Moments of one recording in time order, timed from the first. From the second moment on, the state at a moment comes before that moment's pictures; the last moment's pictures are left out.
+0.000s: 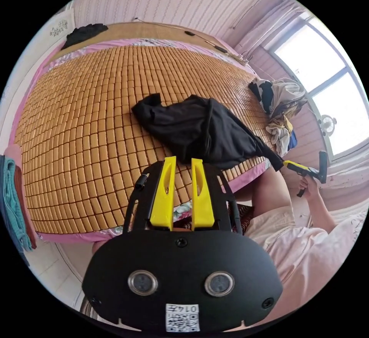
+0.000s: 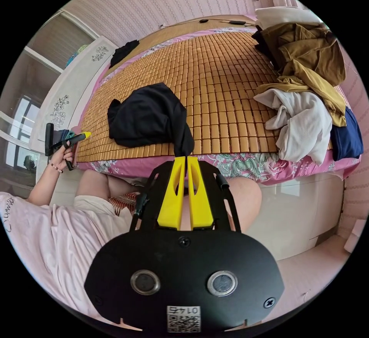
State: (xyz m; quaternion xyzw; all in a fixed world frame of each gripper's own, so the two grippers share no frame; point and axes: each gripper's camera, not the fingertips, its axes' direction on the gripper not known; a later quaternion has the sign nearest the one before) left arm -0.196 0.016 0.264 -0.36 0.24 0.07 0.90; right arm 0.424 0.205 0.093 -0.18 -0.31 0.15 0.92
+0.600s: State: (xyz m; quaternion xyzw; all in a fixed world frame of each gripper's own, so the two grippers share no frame) left arm -0.100 -0.034 0.293 -0.35 0.28 0.20 0.87; right arm 0.431 0.195 0.089 -0.15 -0.32 0.18 0.92
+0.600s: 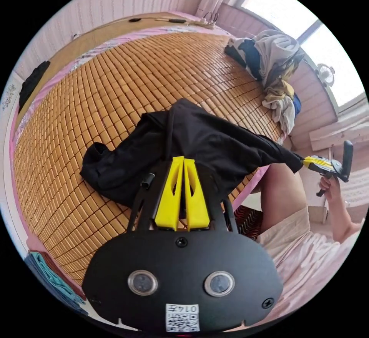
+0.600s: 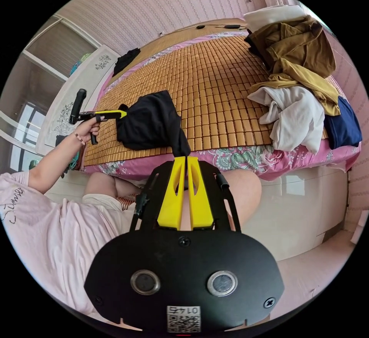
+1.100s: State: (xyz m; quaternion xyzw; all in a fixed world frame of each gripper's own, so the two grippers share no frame) left arm -0.216 0.034 0.200 -0.36 0.23 0.06 0.90; right arm 0.359 0.183 0.126 -0.24 -0.37 0.08 0.90
